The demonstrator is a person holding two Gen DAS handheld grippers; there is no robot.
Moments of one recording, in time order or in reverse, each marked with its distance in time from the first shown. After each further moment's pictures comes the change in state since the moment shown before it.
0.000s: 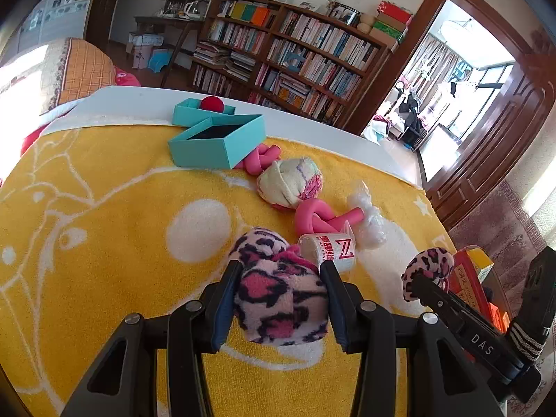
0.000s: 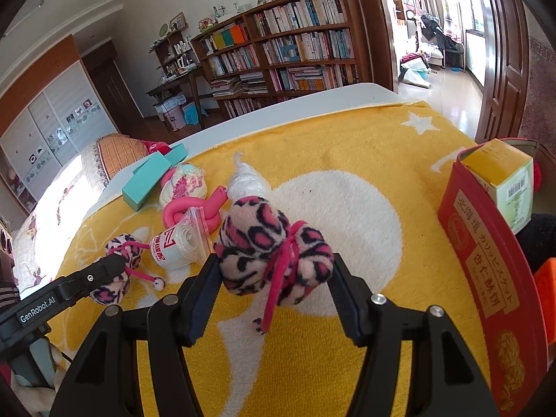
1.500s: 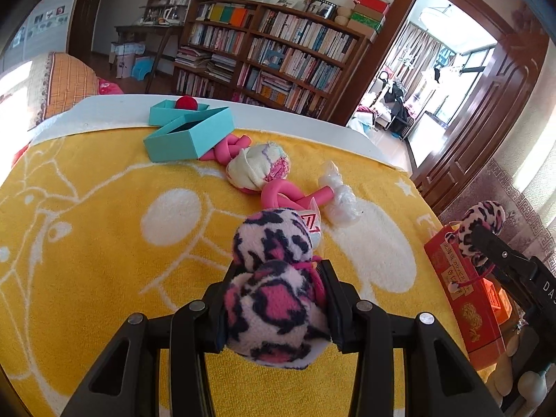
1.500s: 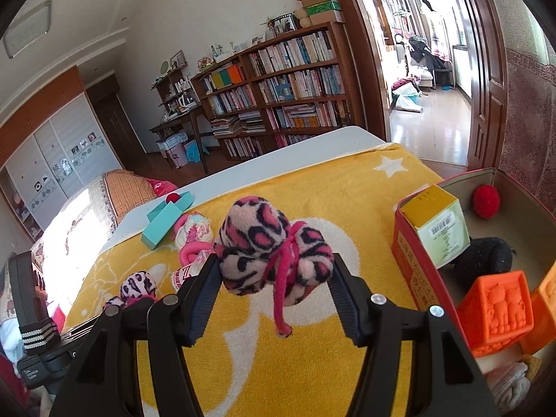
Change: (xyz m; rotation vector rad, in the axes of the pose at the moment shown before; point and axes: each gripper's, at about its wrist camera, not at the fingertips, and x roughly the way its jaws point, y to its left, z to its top) left arm -0.005 -0.030 -0.021 0.087 0.021 -0.025; right arm -0.069 -0.025 0.013 0.045 -0.163 0.004
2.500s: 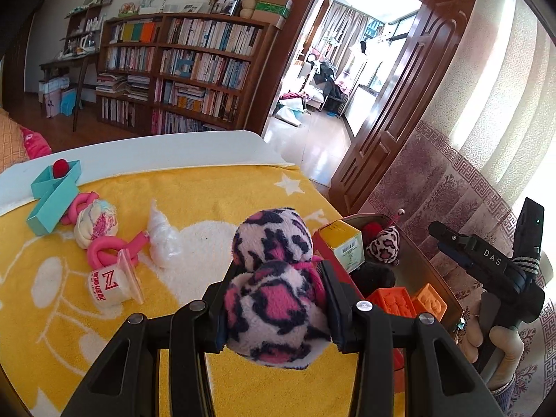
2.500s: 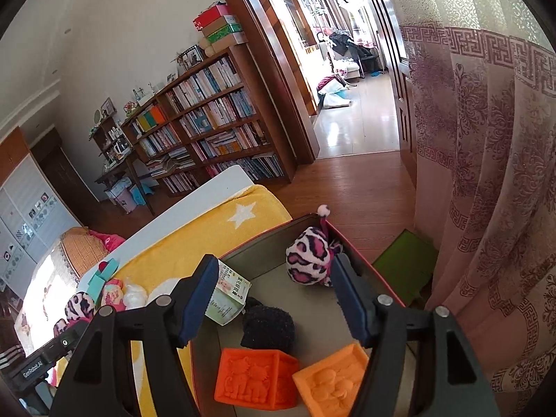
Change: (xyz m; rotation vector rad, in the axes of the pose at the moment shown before) left arm 0.013 -0.176 0.028 0.232 0.033 -0.200; right arm -0.068 -0.179 0.053 0.222 -0.056 -0.173
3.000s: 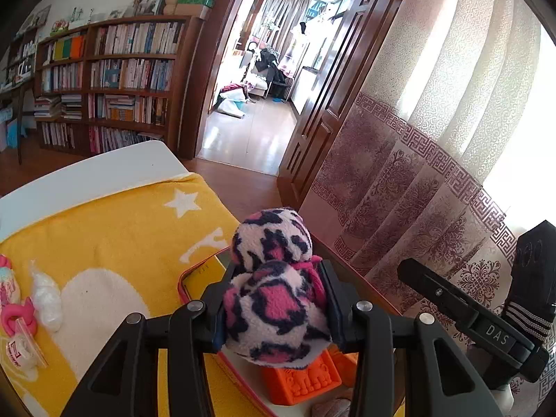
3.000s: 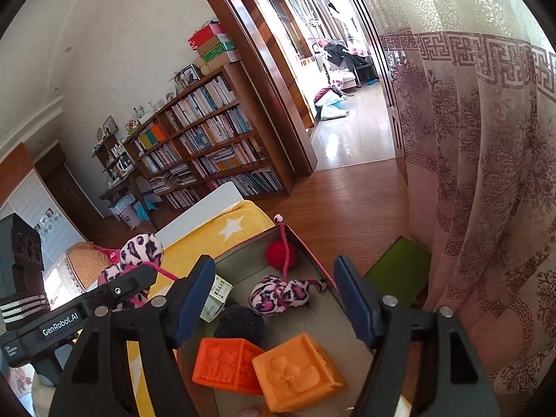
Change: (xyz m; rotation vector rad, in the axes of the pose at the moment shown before) left arm 0.085 -0.120 0.038 0.156 0.054 -0.166; right arm -0.034 -0.037 0.001 0.036 -0.058 0.017
